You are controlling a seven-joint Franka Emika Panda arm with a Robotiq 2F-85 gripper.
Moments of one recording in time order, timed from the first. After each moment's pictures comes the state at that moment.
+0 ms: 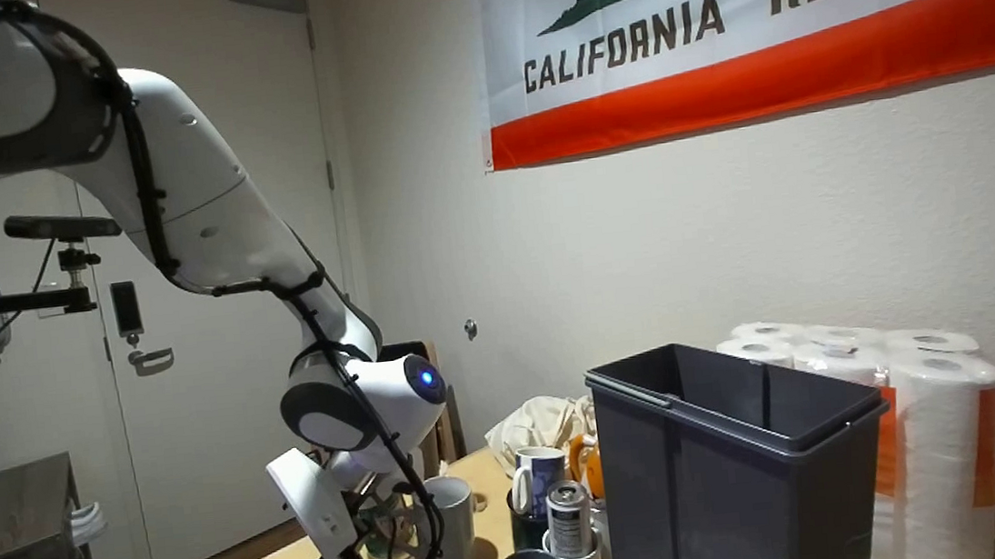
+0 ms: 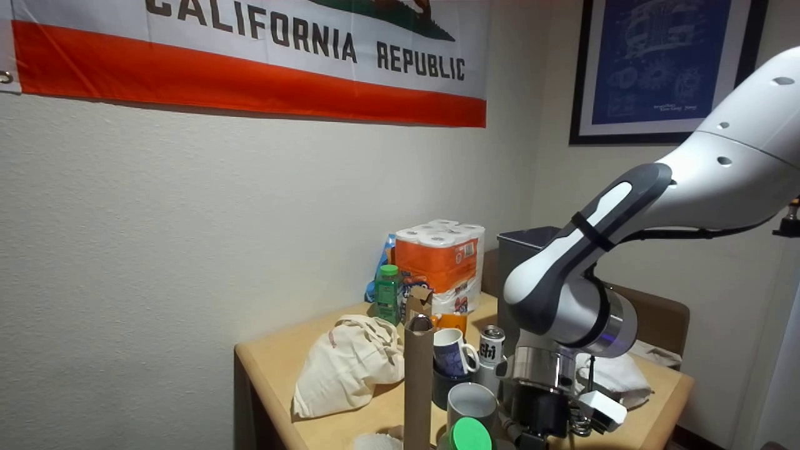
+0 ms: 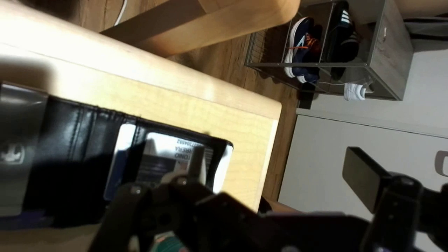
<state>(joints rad) 0.00 0.36 0.23 -2.30 0.87 2.23 -0.86</state>
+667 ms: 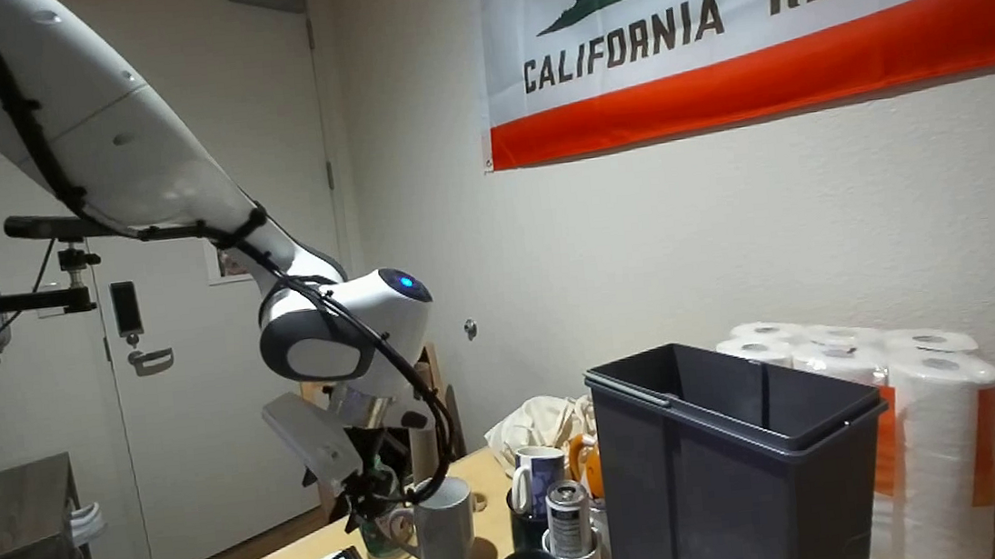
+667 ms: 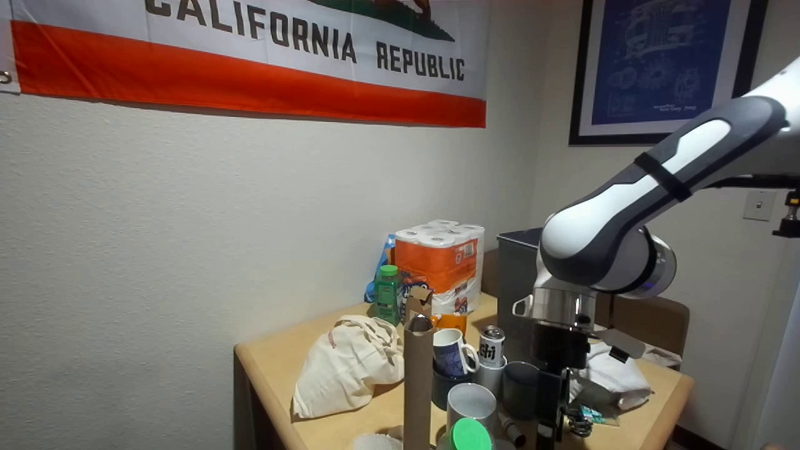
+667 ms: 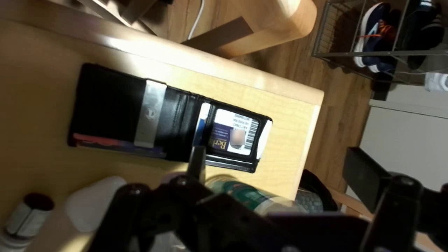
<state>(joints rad) 0.03 0.10 0.15 -2.39 0.59 2.25 -0.58</state>
